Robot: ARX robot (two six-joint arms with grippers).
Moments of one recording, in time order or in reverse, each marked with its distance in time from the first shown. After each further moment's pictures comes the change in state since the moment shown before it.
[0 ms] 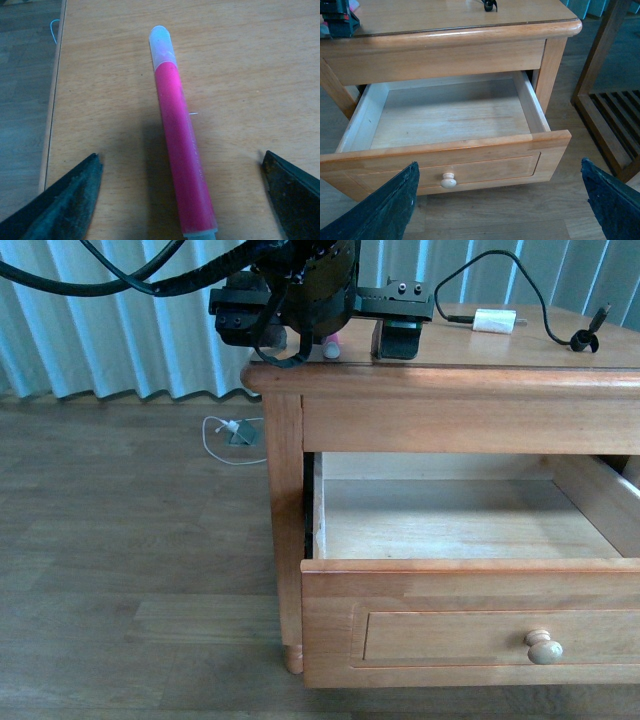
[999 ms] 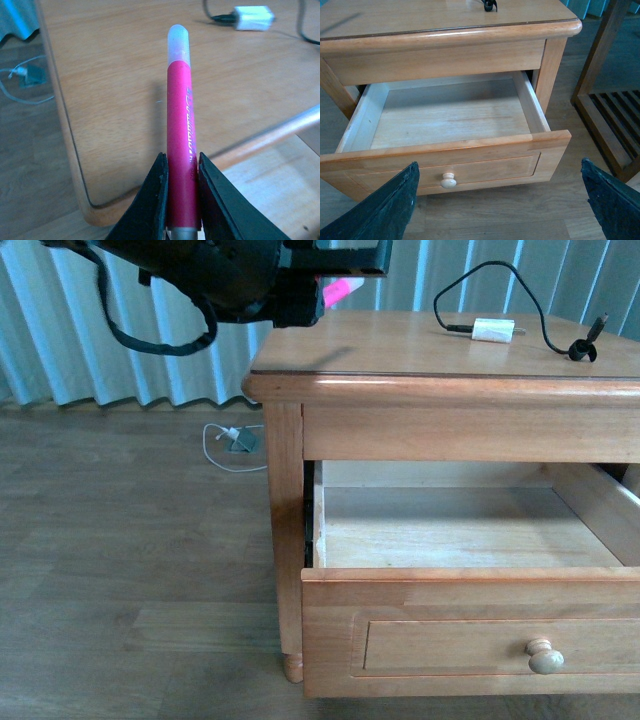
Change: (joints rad) left arm 0.084 -0.353 -0.457 0.317 0.384 0.151; right arm 0.000 0.000 0.000 0.000 0.000 0.000
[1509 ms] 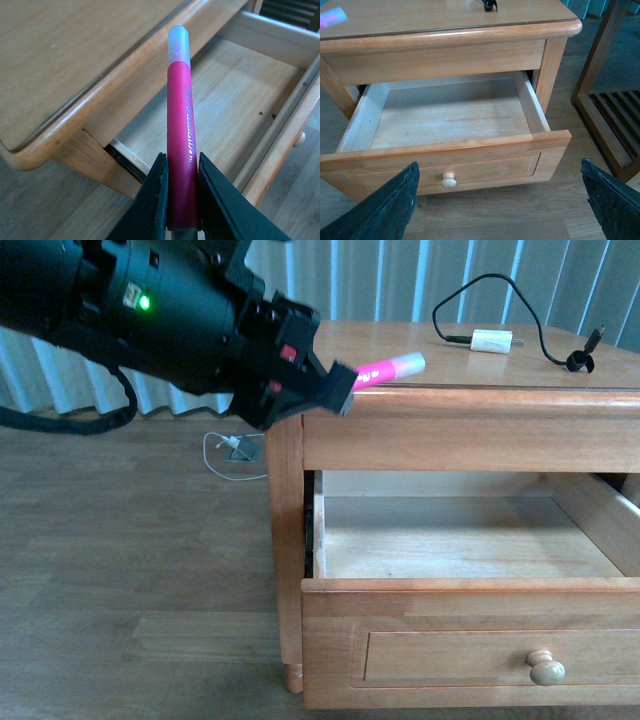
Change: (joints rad) left arm 0.009 -0.167 -0.226 -0.092 0.264 0.349; right arm 0.000 0.000 0.000 0.000 0.000 0.000
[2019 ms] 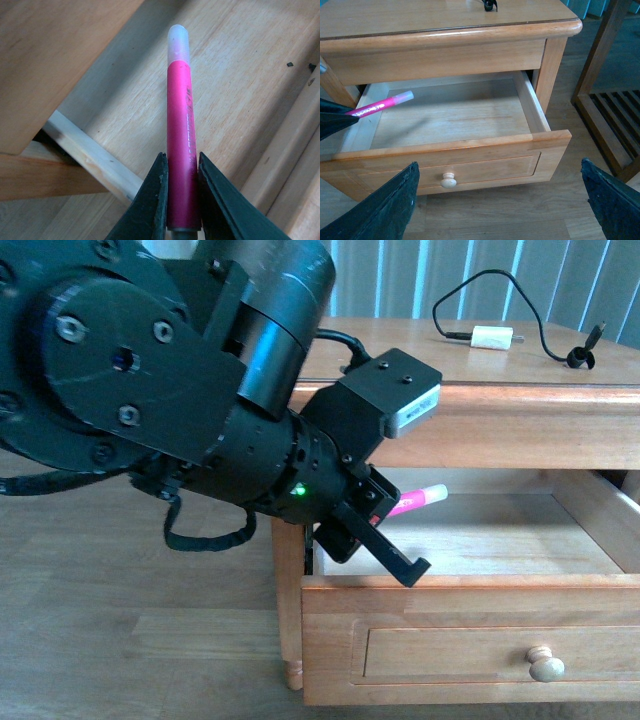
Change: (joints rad) left arm -0.119 0.310 0.092 0.054 -0.160 0.089; right arm 0.000 0.000 0.000 0.000 0.000 0.000
